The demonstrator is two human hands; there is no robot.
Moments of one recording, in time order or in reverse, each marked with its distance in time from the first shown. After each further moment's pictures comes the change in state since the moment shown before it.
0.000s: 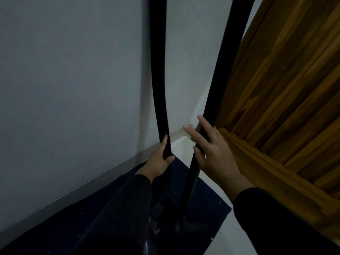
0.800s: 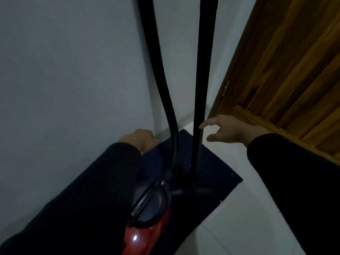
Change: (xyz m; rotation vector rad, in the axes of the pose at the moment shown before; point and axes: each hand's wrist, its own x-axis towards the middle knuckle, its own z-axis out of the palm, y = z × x) left_hand -0.088 0.097 -0.067 0.906 -0.120 -0.436; right_hand 0.021 0.023 -0.103 0.255 -0.864 0.336
